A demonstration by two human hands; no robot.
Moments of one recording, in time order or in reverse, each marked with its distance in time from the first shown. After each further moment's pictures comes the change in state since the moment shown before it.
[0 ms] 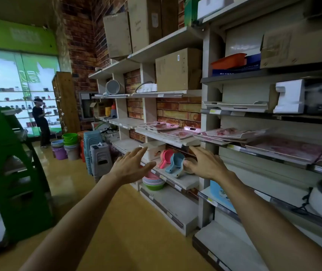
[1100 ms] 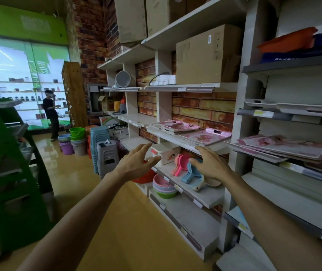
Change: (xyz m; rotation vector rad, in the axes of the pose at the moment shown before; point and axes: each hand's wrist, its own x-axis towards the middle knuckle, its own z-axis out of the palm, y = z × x) left_hand 0.234 -0.161 0.042 -0.186 0.043 -0.068; right_hand 0.276 -0.018 0.133 0.112 -0.041 0.035
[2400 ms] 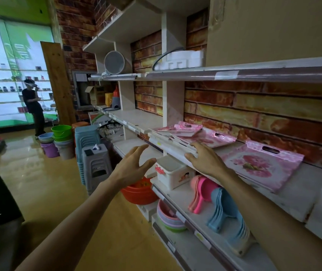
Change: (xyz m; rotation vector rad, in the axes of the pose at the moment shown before) left_hand 0.521 -0.285 0.104 -0.155 0.057 0.038; right_hand 0.574 0.040 0.230 0.078 0.017 -0.002
